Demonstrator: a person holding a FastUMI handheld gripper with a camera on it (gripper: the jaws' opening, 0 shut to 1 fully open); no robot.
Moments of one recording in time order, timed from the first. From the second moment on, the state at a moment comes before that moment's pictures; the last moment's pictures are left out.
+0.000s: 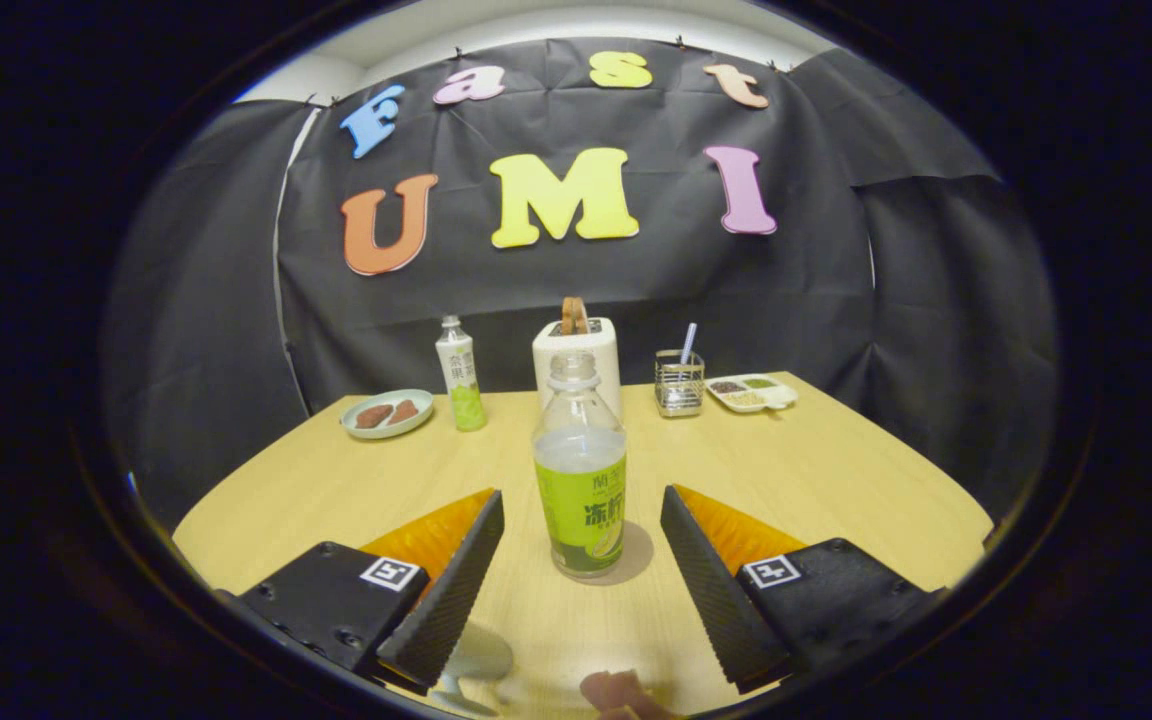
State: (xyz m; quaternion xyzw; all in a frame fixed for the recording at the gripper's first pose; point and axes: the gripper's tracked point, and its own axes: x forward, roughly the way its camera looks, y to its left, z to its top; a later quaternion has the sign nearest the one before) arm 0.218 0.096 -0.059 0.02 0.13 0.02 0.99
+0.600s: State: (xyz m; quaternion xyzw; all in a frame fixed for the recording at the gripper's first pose) arm 0.094 0.057 0.012 0.05 0.10 0.00 0.99
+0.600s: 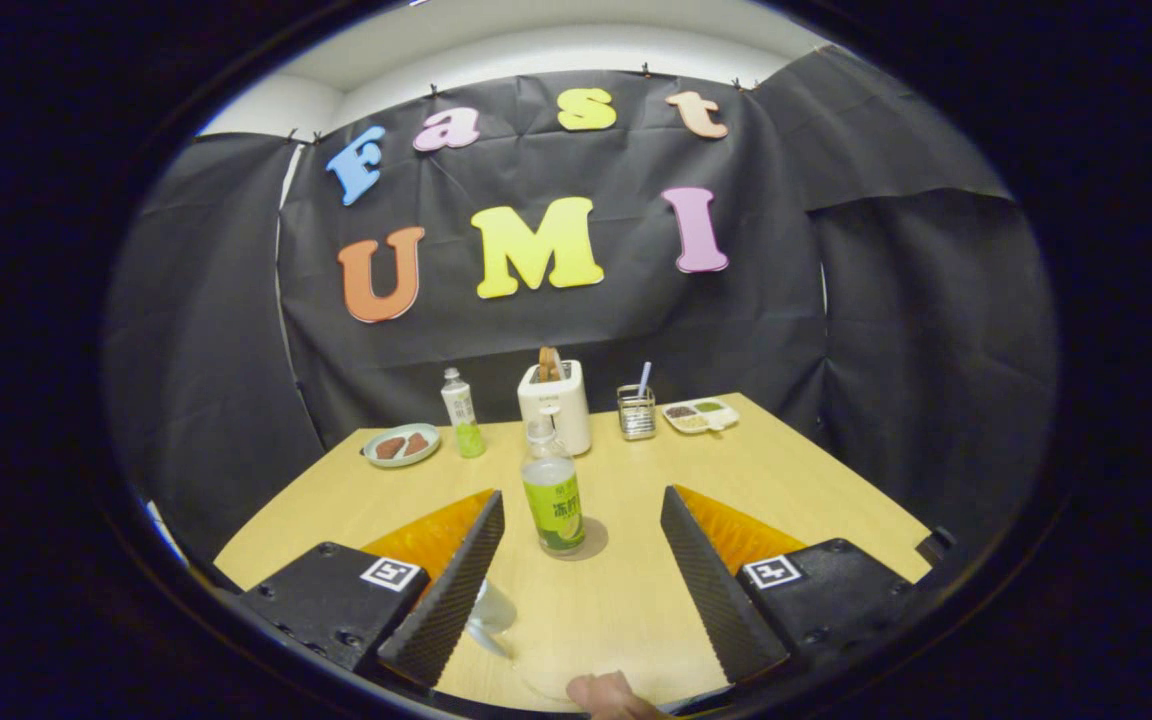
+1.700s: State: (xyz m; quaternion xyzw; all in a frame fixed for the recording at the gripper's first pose) arm -0.018 0.033 0.027 0.06 0.01 0.02 1.00
